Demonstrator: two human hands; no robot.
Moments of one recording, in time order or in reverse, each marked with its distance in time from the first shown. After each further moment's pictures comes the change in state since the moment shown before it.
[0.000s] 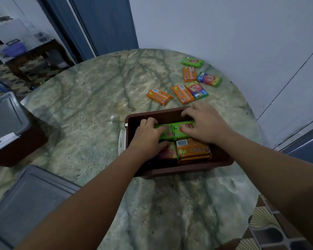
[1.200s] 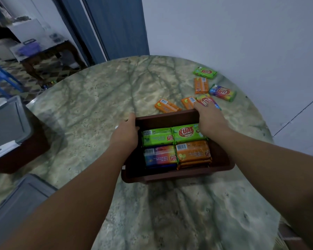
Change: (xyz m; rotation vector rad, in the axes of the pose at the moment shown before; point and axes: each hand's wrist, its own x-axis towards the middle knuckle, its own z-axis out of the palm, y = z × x) left_hand 0.049 -0.085 -0.017 -0.158 0.086 -0.505; right_hand 0.092 0.016 0.011 0.070 -0.092 0.324
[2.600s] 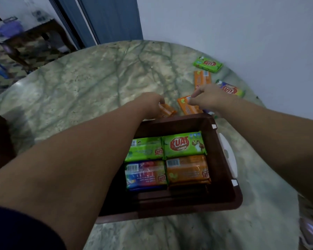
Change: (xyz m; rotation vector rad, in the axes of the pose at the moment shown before) left_hand 0.164 0.101 0.036 0.225 -0.392 0.270; right_hand 0.130 0.026 -0.002 0.518 -0.210 0.211
